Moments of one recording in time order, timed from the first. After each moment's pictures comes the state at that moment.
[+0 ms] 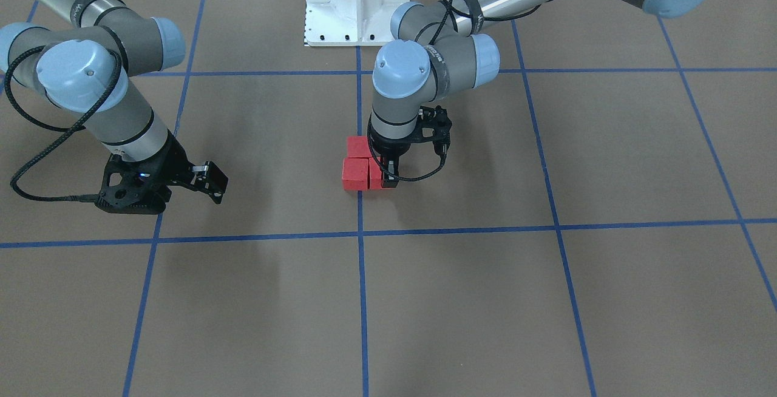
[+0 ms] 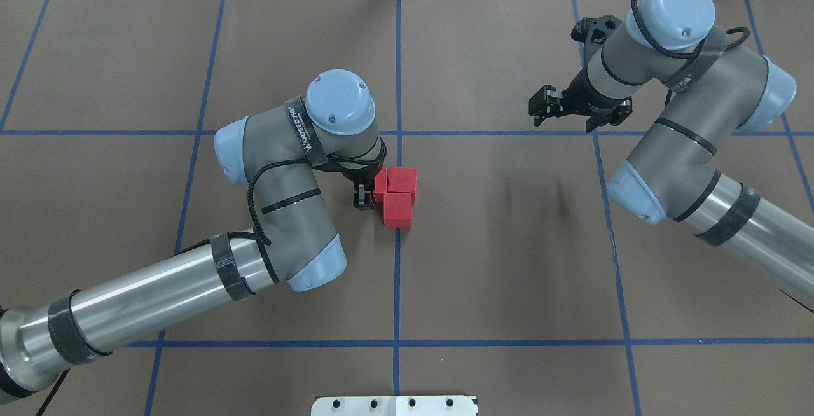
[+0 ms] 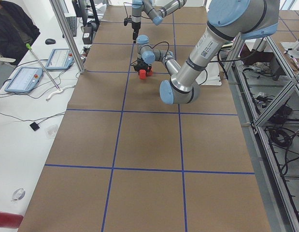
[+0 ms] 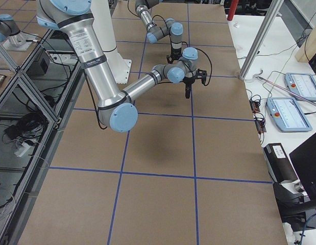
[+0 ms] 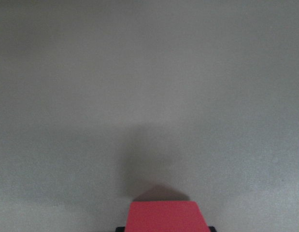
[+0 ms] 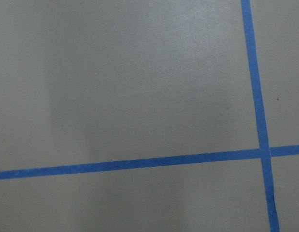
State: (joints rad) left arm -0.55 -2.41 -1.36 -1.73 -1.91 -2.75; right arm 0.85 -1.12 1.66 -1.40 2.07 1.07
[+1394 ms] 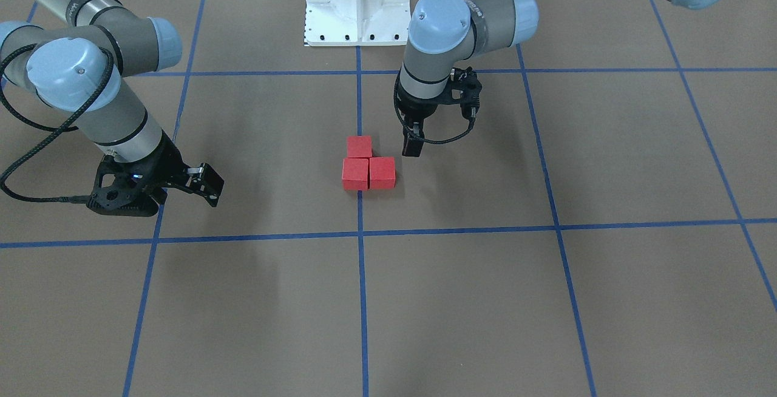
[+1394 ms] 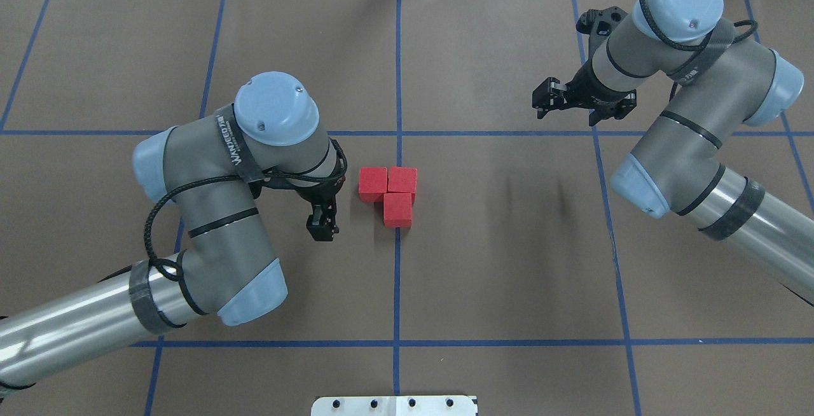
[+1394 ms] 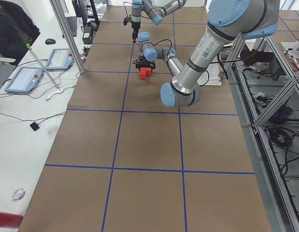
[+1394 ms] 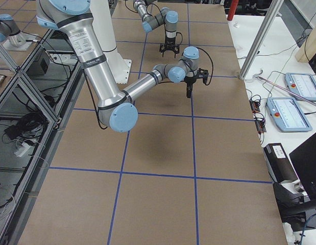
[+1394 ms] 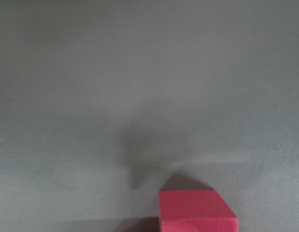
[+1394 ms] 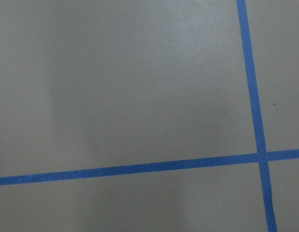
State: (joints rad) left arm -0.55 -2.22 -1.70 -1.58 -1.99 -2.68; right arm 0.87 -1.12 1.66 -1.40 2.07 1.07
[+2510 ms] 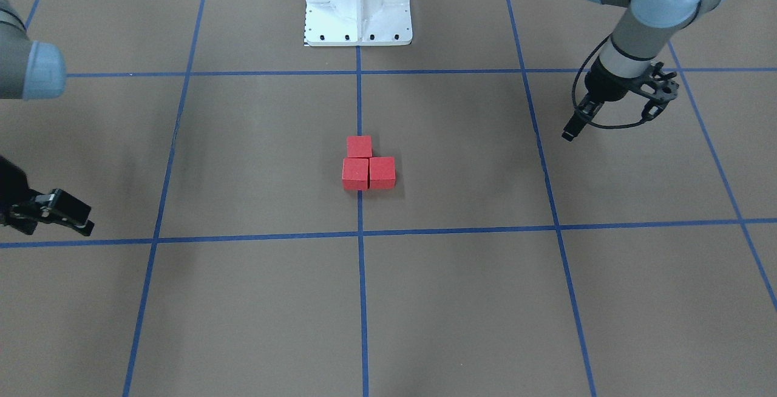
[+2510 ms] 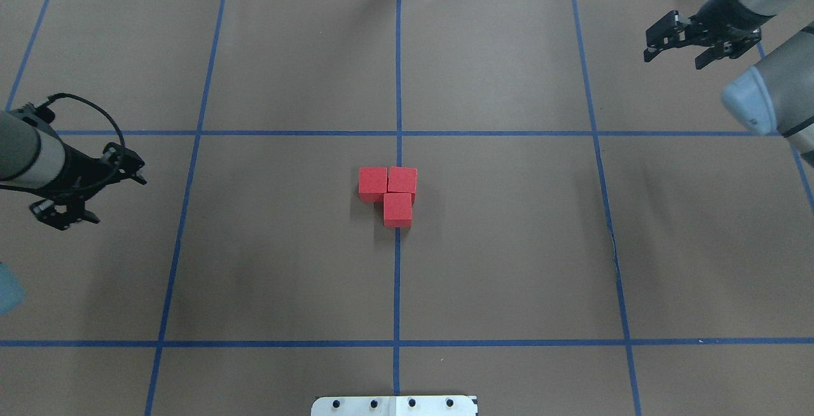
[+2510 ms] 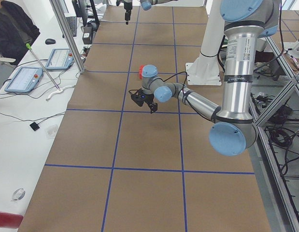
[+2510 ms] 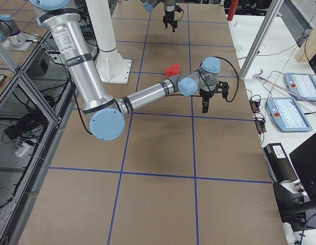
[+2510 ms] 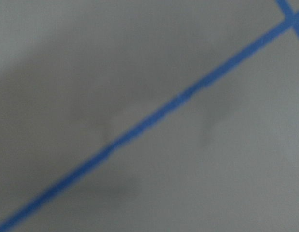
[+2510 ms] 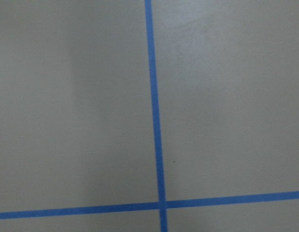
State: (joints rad) left arm -0.87 -1.56 -1.95 -1.85 -2.10 -1.67; right arm 1.20 -1.19 1.55 -1.41 2.30 0.70
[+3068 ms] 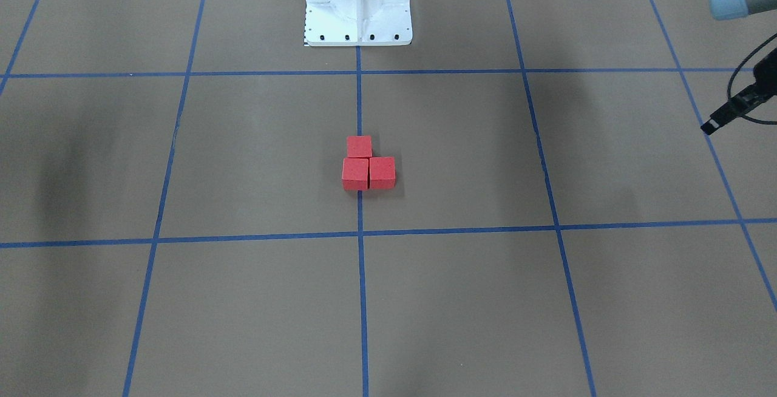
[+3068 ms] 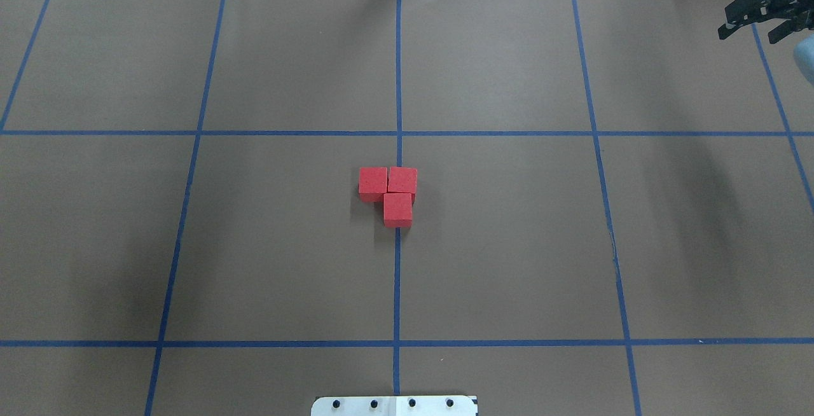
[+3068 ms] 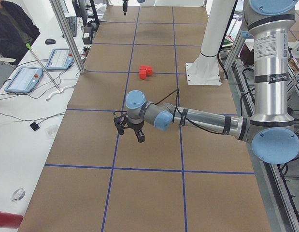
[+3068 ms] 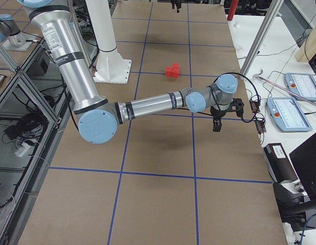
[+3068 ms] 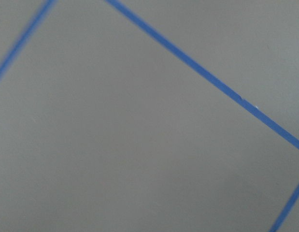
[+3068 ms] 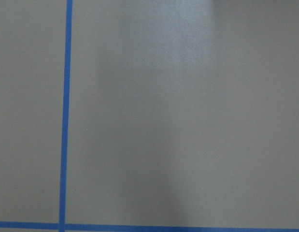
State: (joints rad) left arm -1.34 -1.47 -1.76 -1.86 -2.36 -0.82; right arm 1.35 -1.18 1.41 -1.41 2.36 0.45
